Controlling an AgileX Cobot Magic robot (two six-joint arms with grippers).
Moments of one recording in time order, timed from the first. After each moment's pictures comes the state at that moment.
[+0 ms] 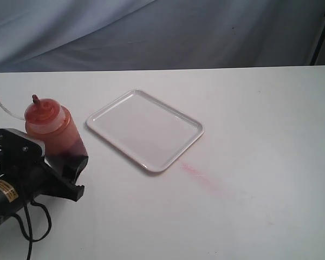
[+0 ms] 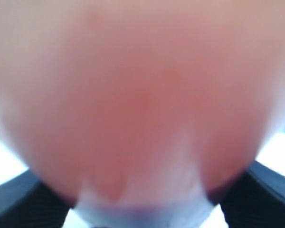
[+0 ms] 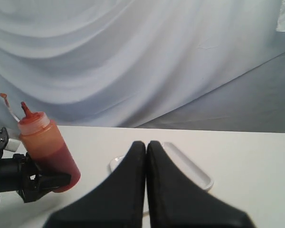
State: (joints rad) left arm -0.33 1.84 -0.28 0.05 -1.06 0.10; right arm 0.53 0.01 -0.01 0.57 0.02 -0.38
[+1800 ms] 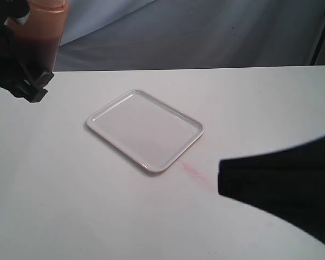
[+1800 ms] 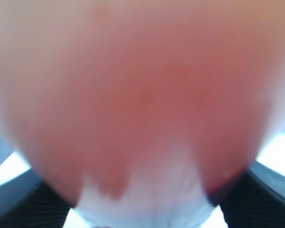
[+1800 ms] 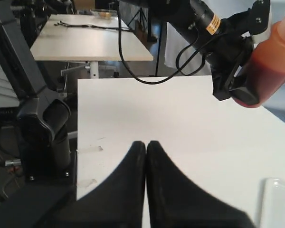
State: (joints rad) left arm -0.33 1.34 -1.03 0.22 0.49 0.32; right arm 0.54 0.74 -0.62 1.36 0.79 -1.52
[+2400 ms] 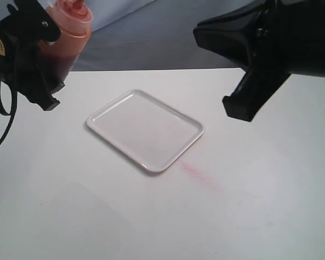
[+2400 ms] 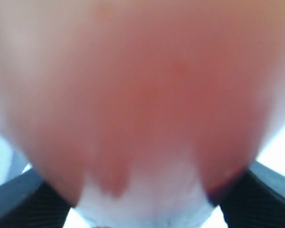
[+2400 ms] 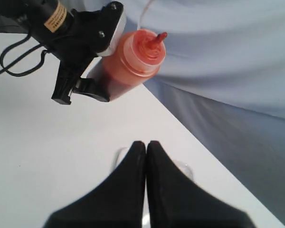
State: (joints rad) left arm -0.33 1.51 -1.07 0.35 0.43 0.36; right arm 0.54 1.09 -0.90 1.09 0.37 -1.46
